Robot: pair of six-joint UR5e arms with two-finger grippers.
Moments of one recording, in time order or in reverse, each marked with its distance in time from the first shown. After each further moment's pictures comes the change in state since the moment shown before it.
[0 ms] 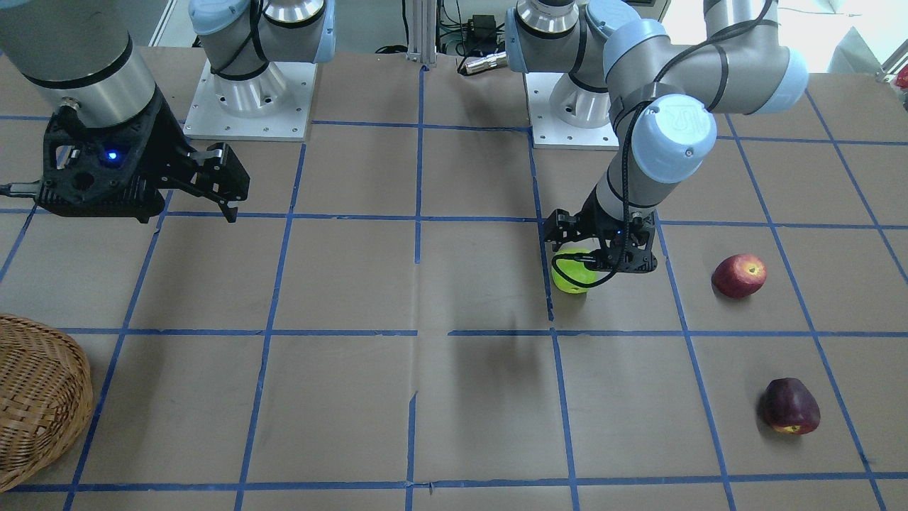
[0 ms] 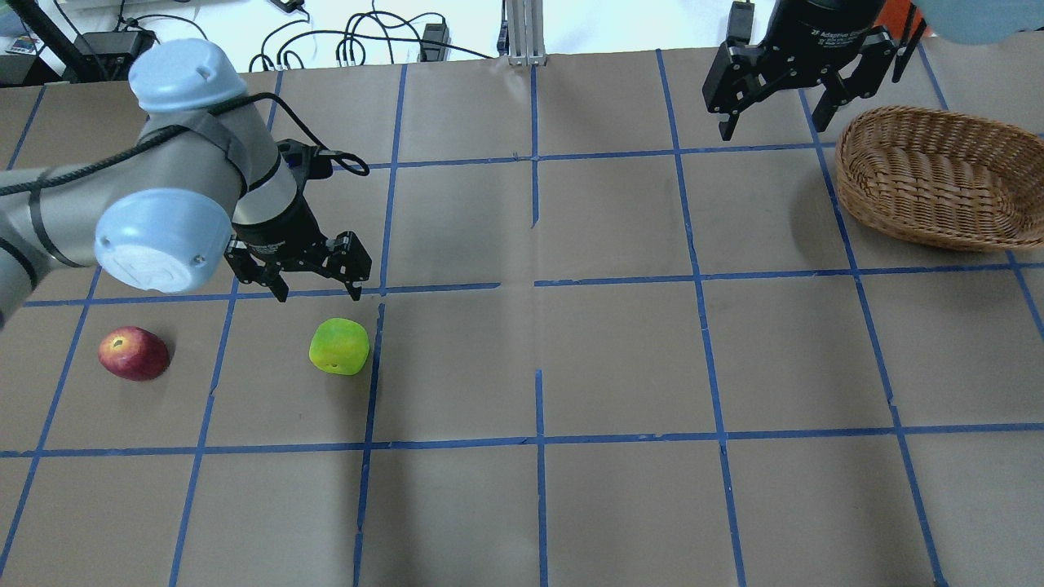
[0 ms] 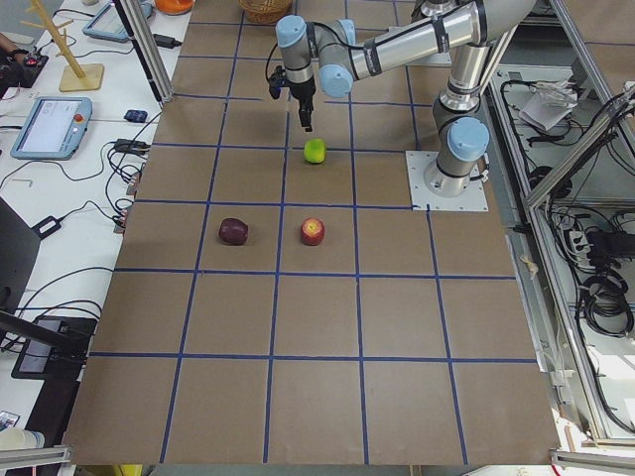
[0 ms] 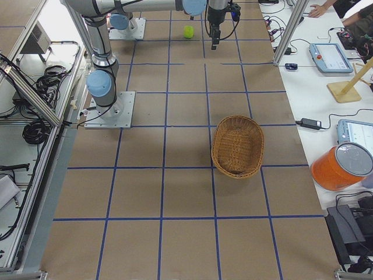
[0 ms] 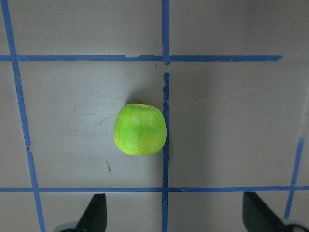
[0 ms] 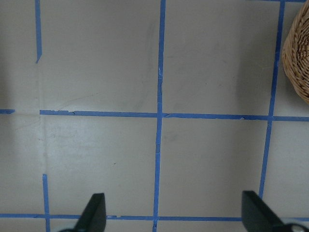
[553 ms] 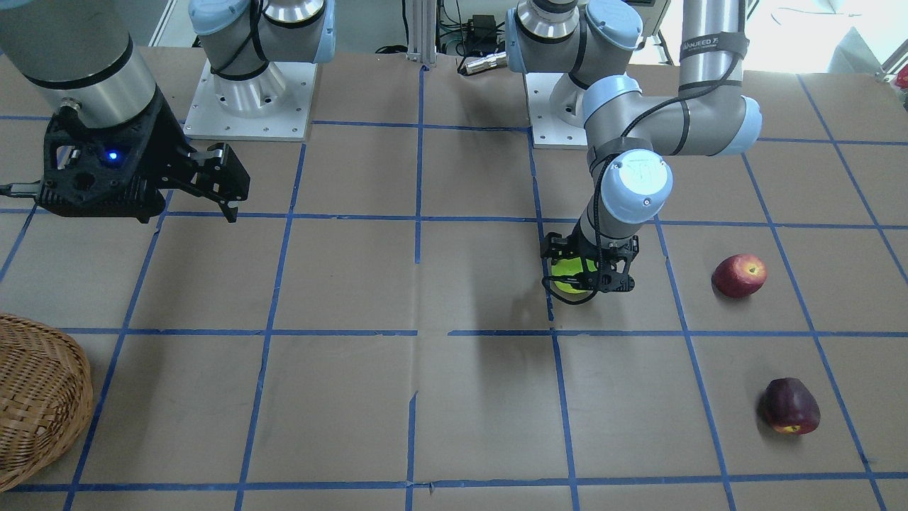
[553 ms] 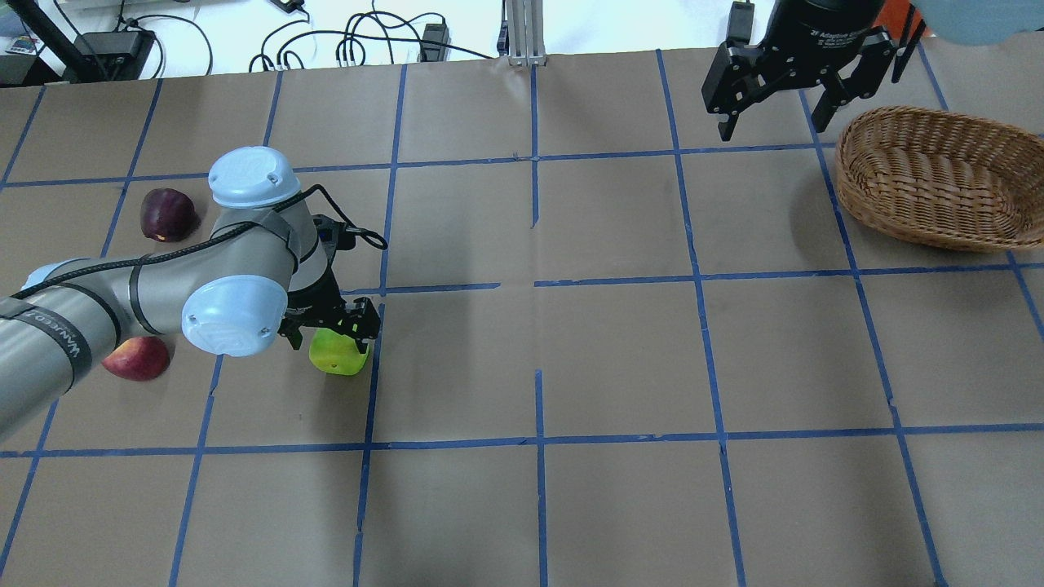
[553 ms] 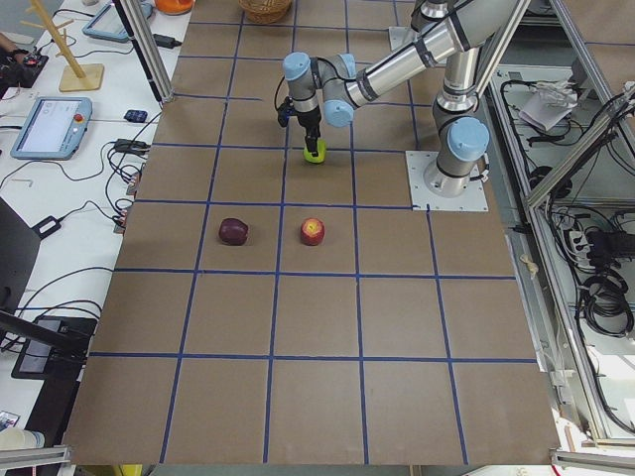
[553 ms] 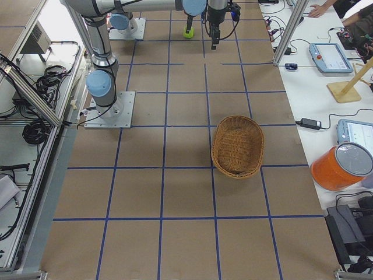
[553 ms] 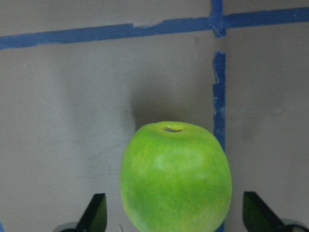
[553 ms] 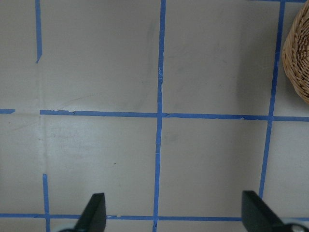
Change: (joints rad) left arm 0.004 -0.095 -0.135 0.185 0.090 0.012; right arm 0.001 0.000 0.000 0.000 0.000 0.000
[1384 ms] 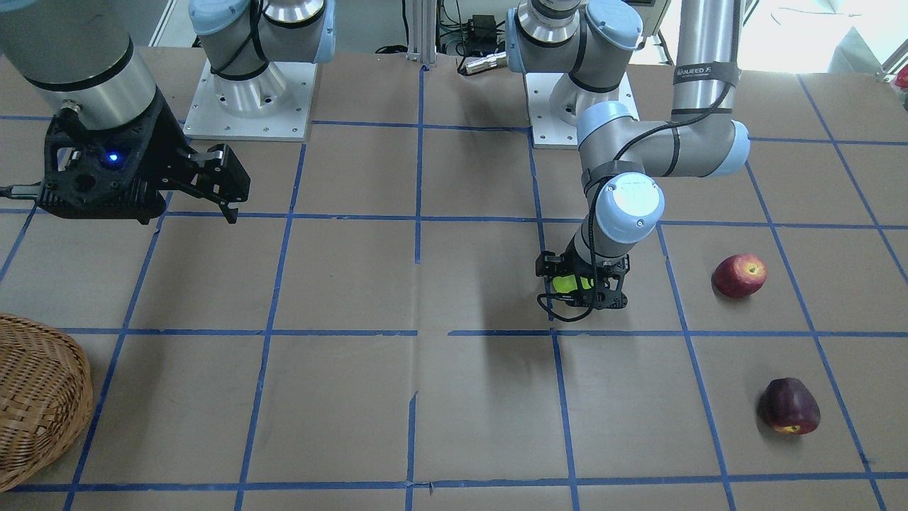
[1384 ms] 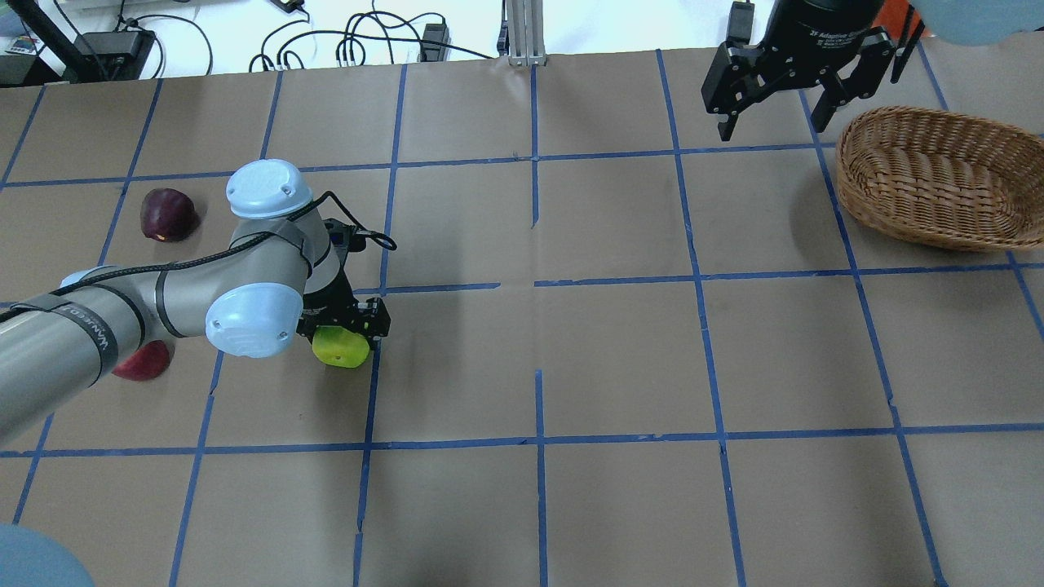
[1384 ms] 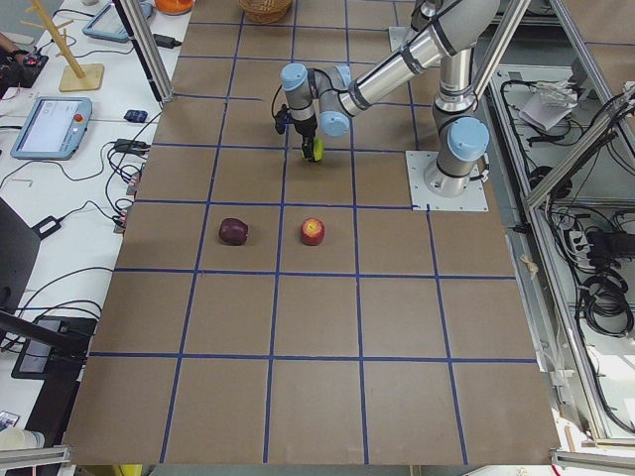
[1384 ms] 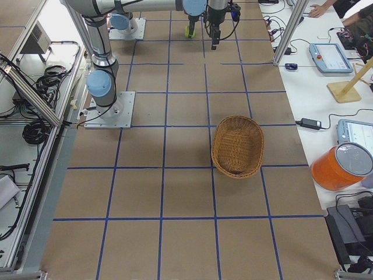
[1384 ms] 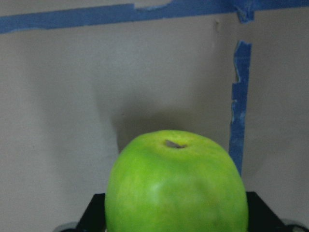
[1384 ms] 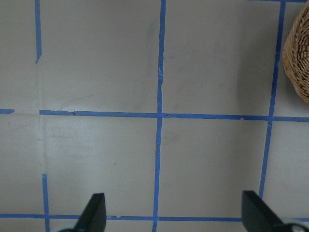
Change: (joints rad) left arm -0.008 -0.060 0.032 0.082 -0.049 -0.031; right arm 0.000 0.003 0.000 -0.001 -0.001 -0.001
